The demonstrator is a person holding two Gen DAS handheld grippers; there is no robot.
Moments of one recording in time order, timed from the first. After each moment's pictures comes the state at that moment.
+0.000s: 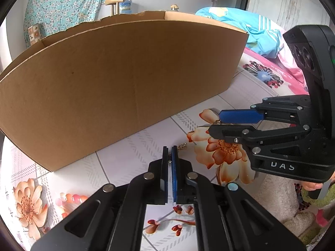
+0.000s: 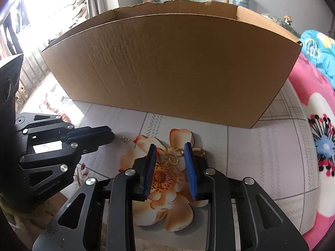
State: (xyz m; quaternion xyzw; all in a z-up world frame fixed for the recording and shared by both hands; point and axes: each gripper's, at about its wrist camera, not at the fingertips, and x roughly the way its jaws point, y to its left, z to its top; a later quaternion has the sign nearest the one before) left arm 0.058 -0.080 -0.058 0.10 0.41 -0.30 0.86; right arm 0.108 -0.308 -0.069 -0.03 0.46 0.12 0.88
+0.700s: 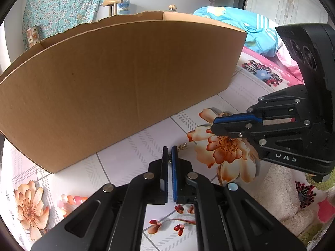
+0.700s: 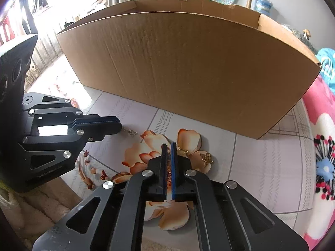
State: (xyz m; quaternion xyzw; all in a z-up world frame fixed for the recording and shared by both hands) left arm 0.057 -0.083 -0.058 0.10 0.41 -0.30 0.86; right arm 0.113 -0.301 -0.071 -0.07 0.46 0.17 0.87
